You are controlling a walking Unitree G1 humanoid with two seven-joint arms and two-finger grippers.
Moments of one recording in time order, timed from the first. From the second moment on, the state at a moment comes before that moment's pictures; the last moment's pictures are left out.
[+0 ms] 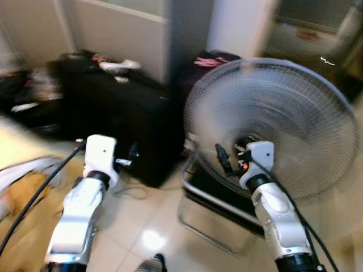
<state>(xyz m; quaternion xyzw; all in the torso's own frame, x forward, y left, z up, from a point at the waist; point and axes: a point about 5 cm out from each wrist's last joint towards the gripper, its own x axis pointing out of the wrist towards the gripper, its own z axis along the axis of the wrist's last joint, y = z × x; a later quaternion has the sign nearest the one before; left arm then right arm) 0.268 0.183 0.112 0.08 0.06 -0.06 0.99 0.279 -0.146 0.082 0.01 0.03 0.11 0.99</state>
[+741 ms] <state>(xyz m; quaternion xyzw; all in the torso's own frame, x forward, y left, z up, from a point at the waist) 0.278 0.194 0.121 0.10 0.05 -0.04 0.99 0.296 -0.141 0.086 0.02 0.04 0.06 1.00</state>
